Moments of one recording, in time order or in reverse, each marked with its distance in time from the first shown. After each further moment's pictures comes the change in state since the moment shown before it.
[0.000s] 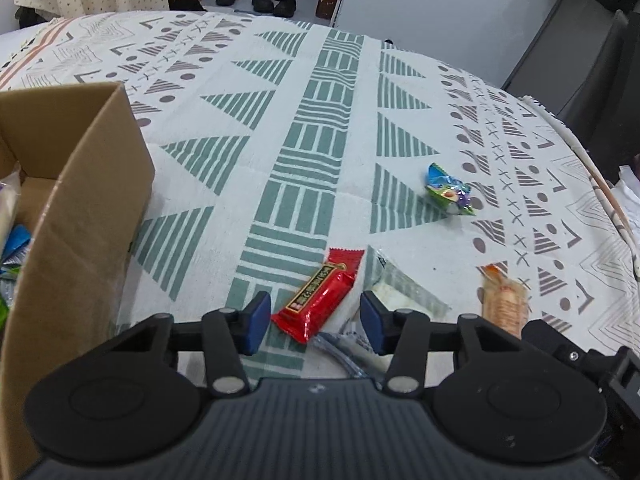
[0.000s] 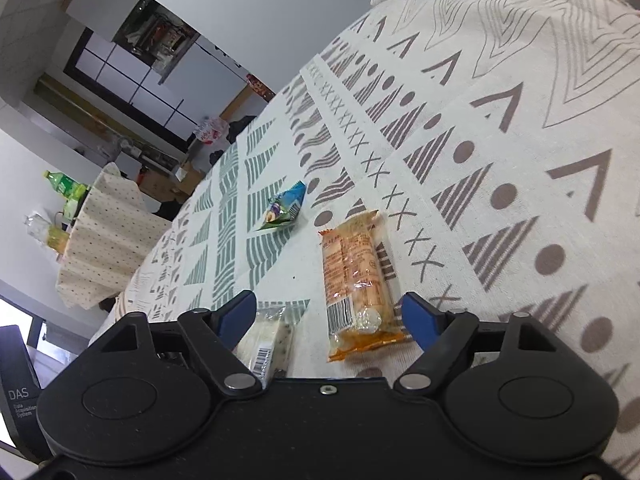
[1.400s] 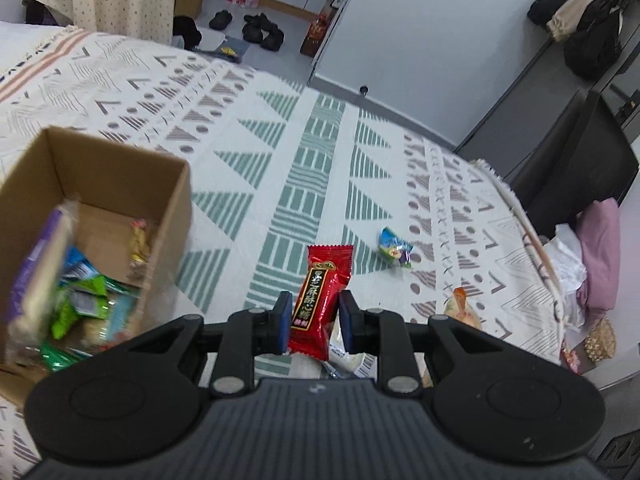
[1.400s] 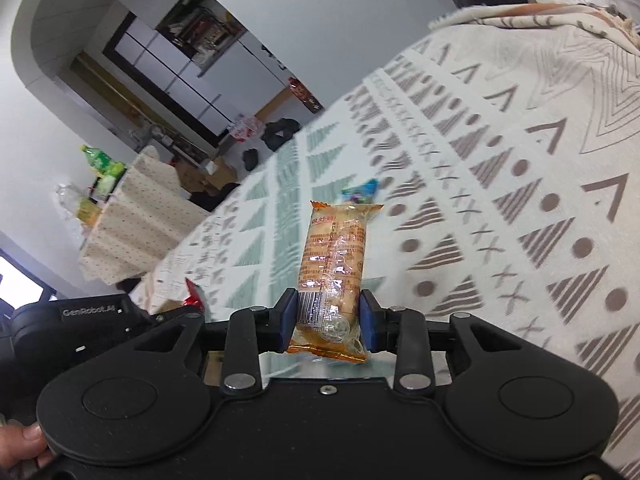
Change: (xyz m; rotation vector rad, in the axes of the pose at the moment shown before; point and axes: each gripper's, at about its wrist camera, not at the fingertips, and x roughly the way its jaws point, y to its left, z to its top) left arm -0.106 0.037 0.019 -0.093 -0.100 -0.149; right arm -0.053 0.067 -0.029 -0.107 -0.049 0.084
